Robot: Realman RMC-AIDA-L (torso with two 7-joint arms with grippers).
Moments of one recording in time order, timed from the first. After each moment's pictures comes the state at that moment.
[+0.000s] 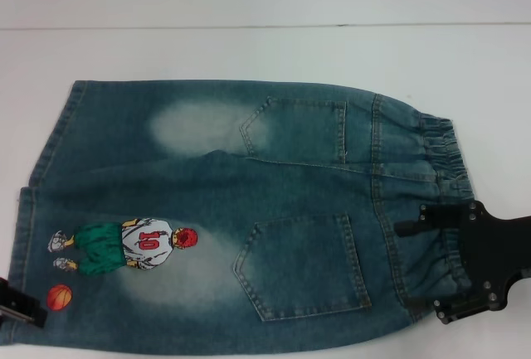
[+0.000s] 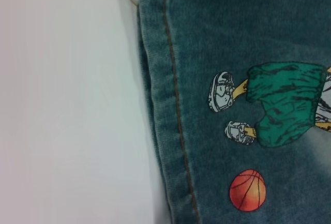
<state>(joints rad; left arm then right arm) -0.51 -2.05 0.70 1.12 2.86 1.88 -2.57 0.46 2.08 -0.67 -0.86 -2.27 -1.86 1.02</state>
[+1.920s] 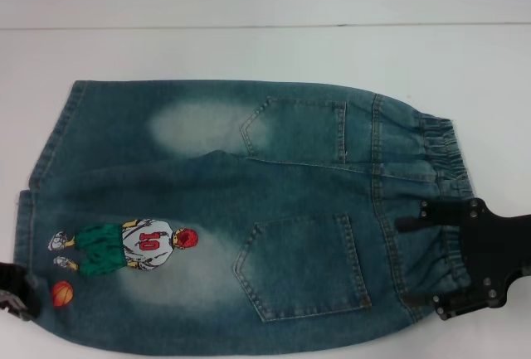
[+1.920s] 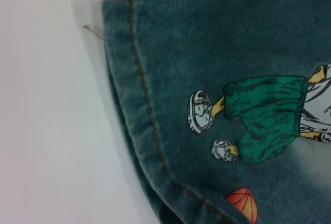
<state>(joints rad) -0.57 -2.04 0.76 1.08 2.86 1.86 -2.59 0.46 2.09 -0.65 -0.85 -2.26 -1.87 1.02</state>
